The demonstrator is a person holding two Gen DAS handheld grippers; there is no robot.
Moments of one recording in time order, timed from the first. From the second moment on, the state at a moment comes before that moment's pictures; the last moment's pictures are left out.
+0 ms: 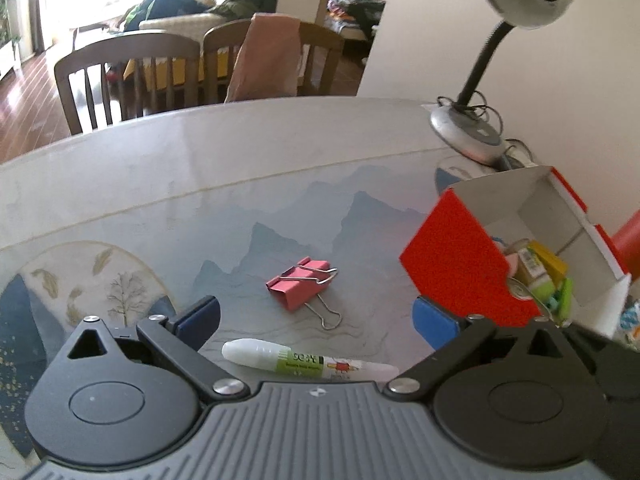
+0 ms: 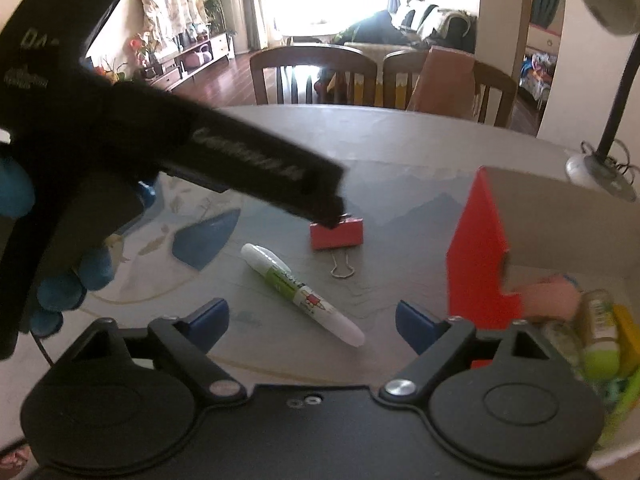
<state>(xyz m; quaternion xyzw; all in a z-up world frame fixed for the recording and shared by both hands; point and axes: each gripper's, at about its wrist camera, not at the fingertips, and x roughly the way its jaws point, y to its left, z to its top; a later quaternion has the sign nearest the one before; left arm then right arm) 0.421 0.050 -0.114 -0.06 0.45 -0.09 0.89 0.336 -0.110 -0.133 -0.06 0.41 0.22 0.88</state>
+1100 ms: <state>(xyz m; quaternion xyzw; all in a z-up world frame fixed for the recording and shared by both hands) 0.483 0.032 -0.183 0.00 0.47 -0.09 0.88 0.344 -0.072 -0.188 -0.14 0.44 0.21 0.86</state>
